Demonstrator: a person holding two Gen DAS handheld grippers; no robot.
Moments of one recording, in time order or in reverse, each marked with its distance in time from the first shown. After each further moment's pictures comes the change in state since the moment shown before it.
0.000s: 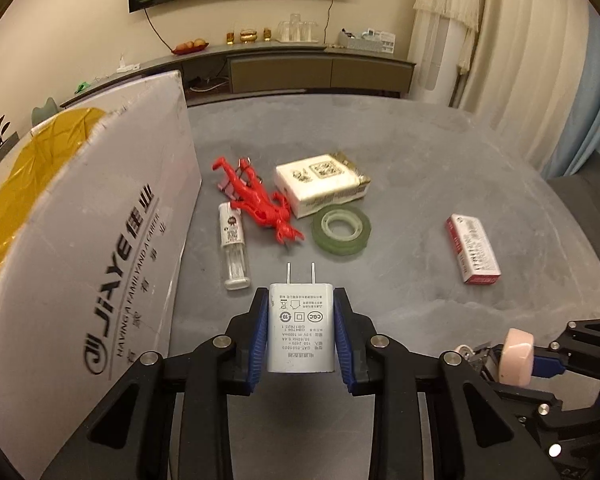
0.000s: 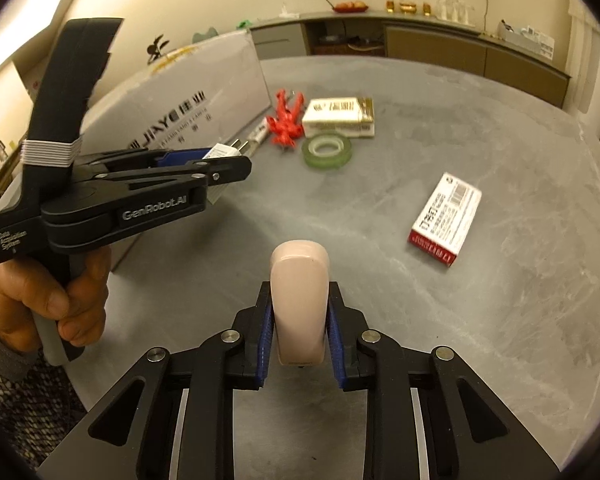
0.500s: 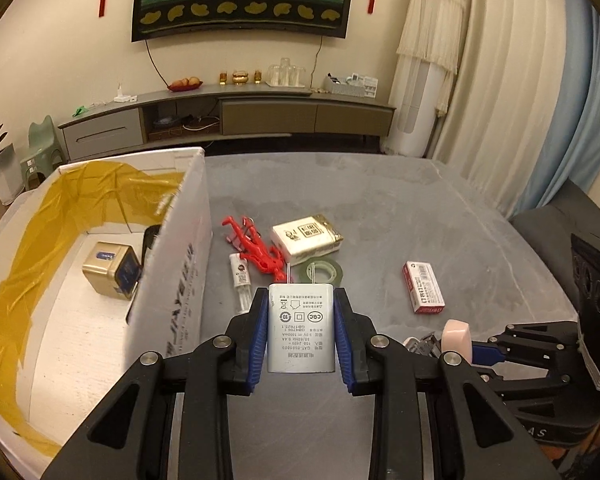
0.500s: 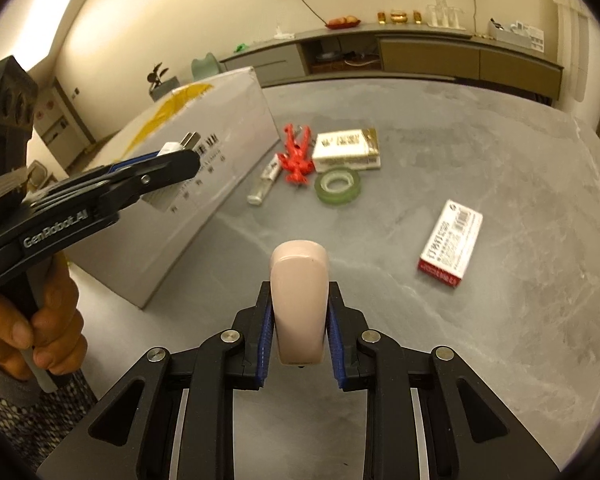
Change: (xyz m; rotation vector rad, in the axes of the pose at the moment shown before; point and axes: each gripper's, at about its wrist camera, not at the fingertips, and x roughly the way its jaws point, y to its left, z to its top) left arm -0.096 0.015 0.012 -0.016 -0.143 -0.068; right arm -0.015 0.010 0.020 0.066 -0.071 0.042
